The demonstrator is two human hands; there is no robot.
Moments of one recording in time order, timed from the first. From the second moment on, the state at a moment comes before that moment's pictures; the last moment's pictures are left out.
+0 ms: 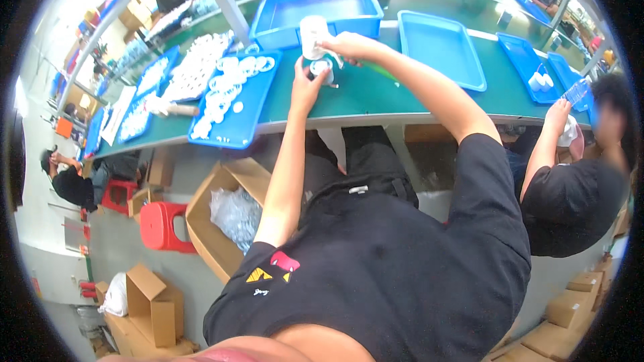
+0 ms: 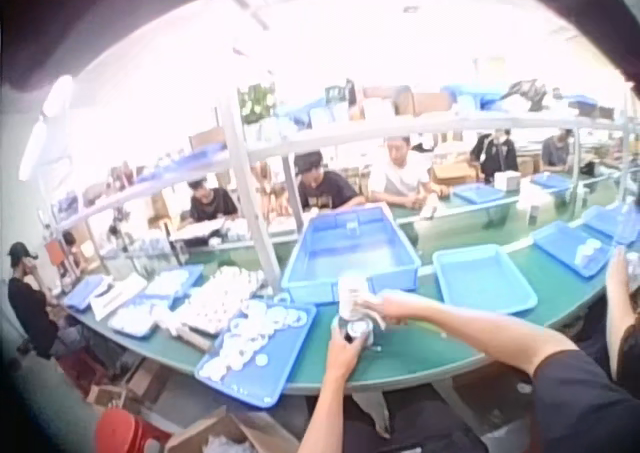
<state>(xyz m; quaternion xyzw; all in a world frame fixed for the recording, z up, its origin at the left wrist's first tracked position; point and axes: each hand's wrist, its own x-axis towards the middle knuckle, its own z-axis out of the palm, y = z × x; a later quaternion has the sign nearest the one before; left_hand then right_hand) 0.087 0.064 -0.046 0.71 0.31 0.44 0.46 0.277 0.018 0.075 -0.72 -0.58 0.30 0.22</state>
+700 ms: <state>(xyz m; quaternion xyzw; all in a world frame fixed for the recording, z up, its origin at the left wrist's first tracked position) 0.072 -0.013 0.073 0.42 0.02 0.40 0.81 0.243 -0.098 0.108 -0.46 -0.64 0.27 0.56</state>
